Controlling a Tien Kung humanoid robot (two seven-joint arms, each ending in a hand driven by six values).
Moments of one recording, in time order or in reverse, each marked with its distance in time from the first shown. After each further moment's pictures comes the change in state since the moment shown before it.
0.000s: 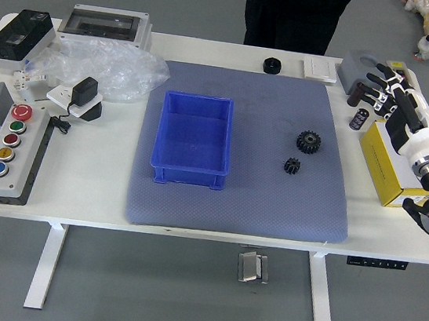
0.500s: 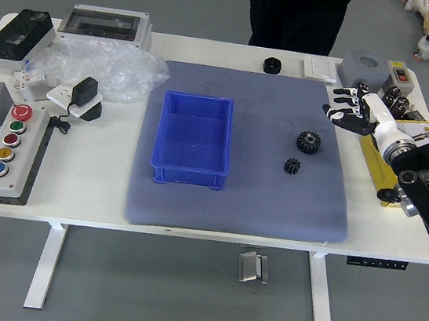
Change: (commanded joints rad) left arm -0.003 0.001 0.001 0.000 0.008 -0.003 0.002; right arm 0.151 0.048 -0.185 -0.140 -0.532 -0.008 -0.180
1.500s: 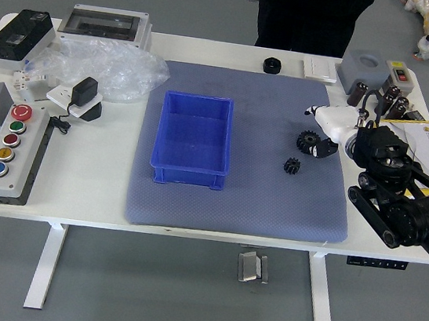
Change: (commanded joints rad) left arm -0.001 0.001 -0.001 0.000 0.006 -0.001 0.005; right arm 0.173 0.078 -0.305 -0.148 -0.793 0.120 -0.052
